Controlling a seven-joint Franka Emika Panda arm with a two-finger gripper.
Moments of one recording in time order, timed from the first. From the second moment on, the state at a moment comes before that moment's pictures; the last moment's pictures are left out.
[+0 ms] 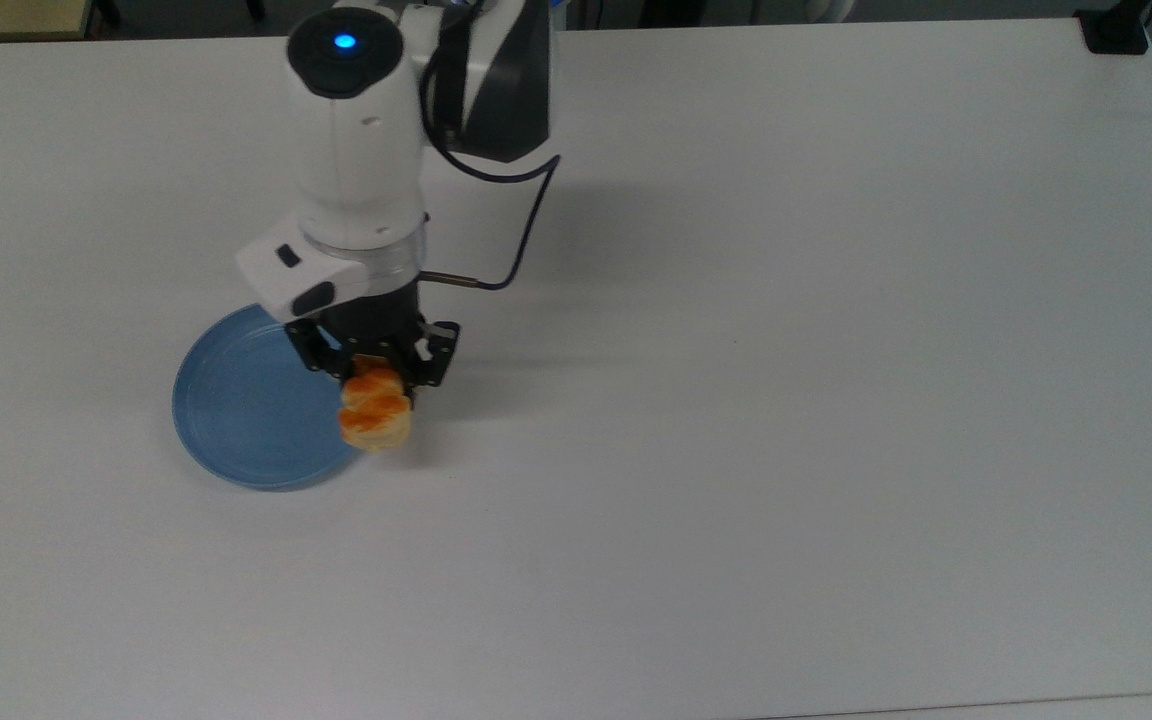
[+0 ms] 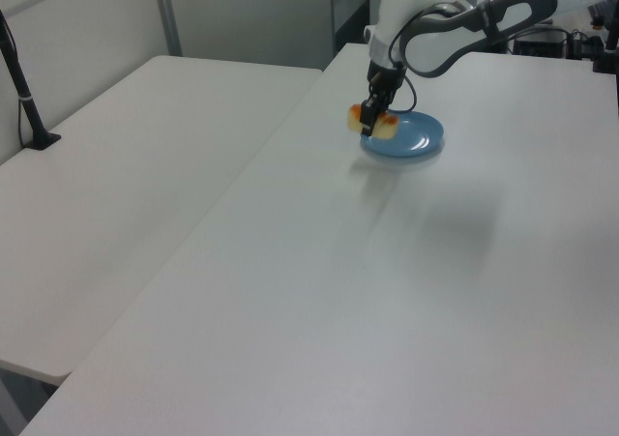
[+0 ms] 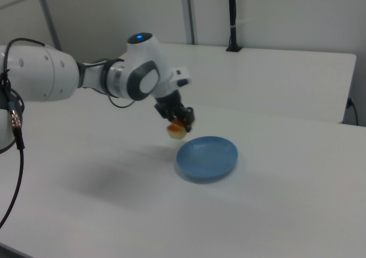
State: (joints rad) arm 0.02 0.49 -0.14 -1.58 0.00 2.34 0.01
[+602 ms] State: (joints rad) arm -0.07 0.54 -0.20 -1.59 0.00 2.34 -0.07
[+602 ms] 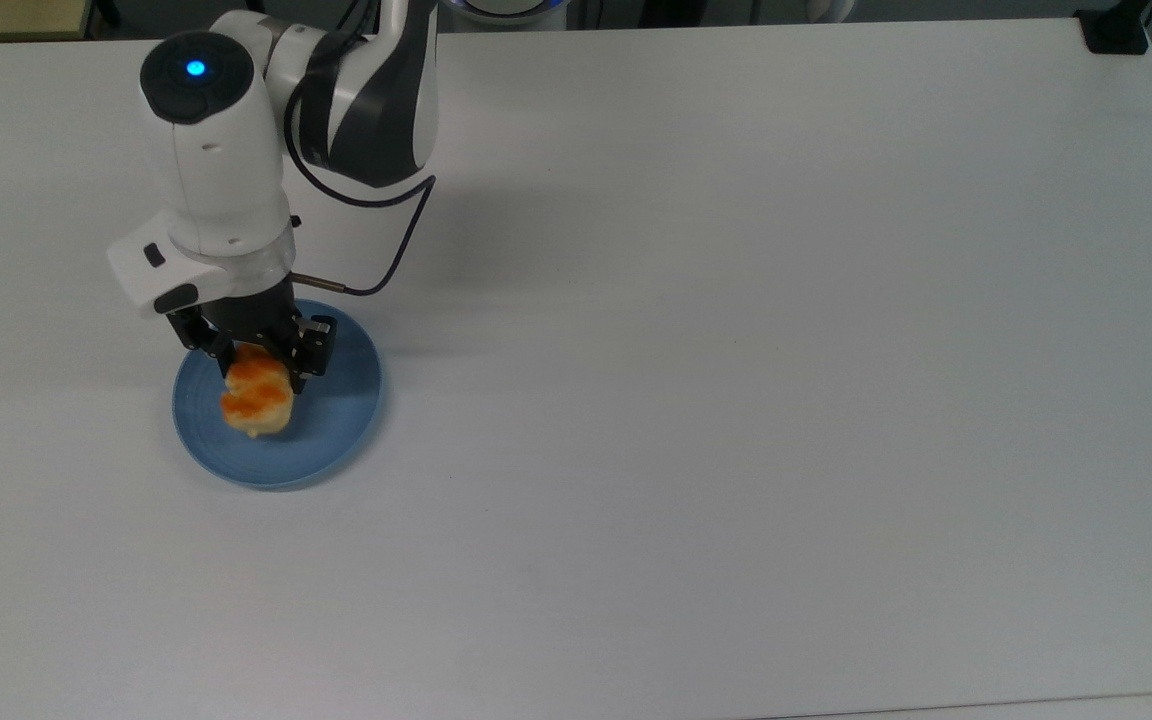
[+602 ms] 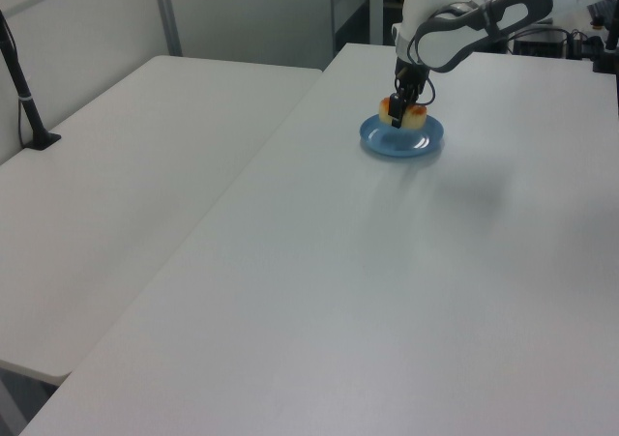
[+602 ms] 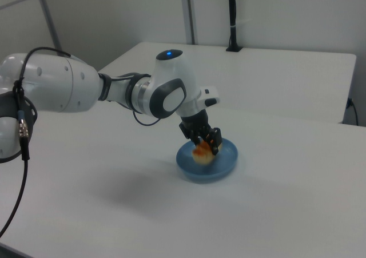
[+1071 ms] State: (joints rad) arm -0.05 0.55 -0.20 -1.59 0.00 2.33 -0.07
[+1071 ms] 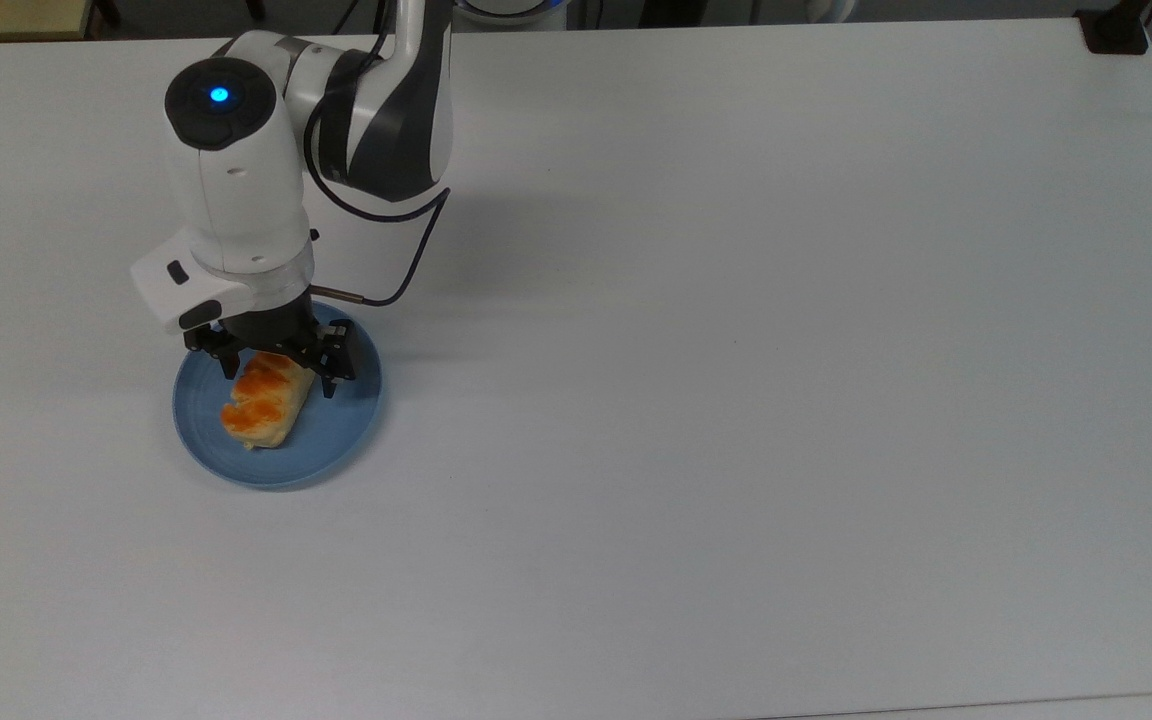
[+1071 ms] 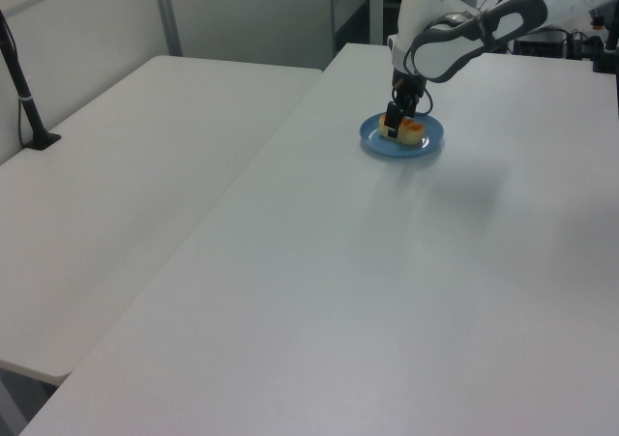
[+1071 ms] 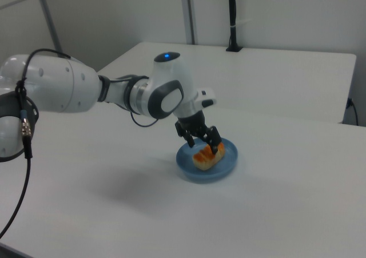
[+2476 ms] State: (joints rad) arm 0.11 0.05 -0.12 -1.64 -0.01 1.70 -0.04
